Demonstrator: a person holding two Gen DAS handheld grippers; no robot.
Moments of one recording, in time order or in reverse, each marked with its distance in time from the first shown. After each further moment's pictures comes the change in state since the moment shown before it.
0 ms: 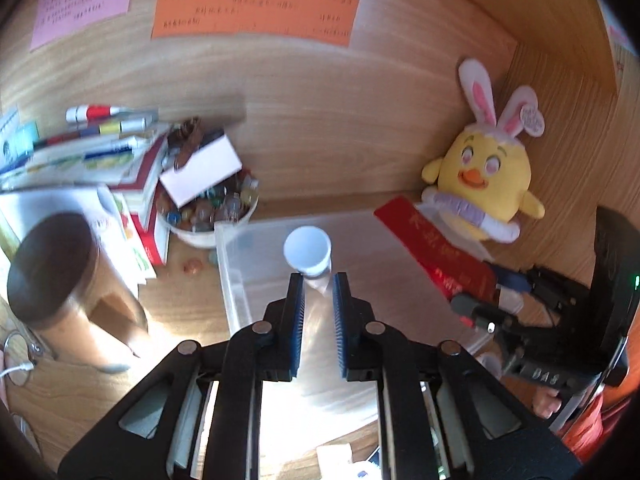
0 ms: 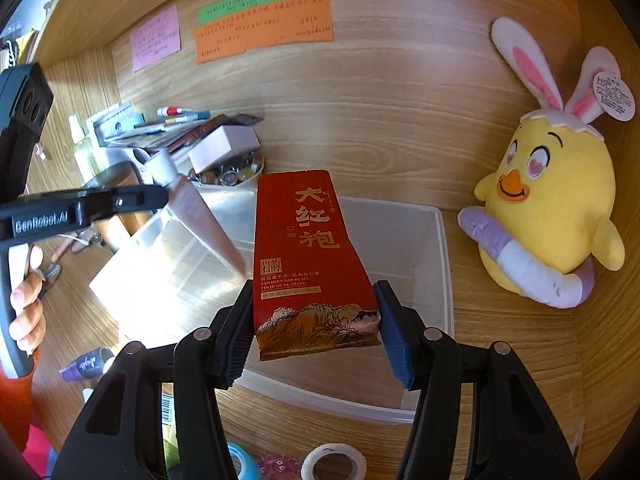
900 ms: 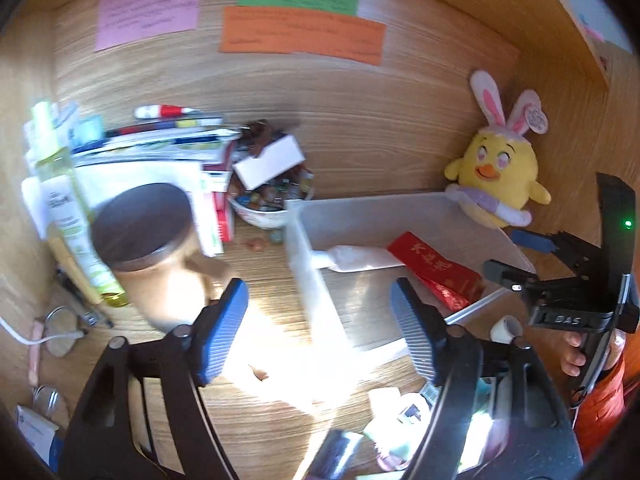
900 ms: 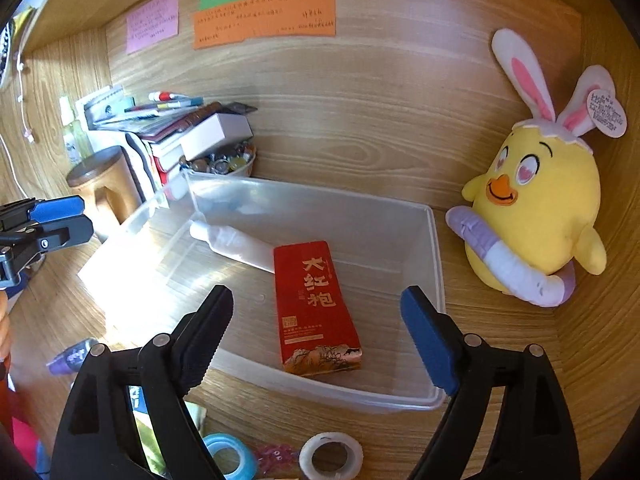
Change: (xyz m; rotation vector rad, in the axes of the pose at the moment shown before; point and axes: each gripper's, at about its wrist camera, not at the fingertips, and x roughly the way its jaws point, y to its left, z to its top) left arm -0.063 0.029 -0.036 -0.009 -0.076 0.112; right arm -0.012 0.011 0.002 -0.041 0.014 -0.067
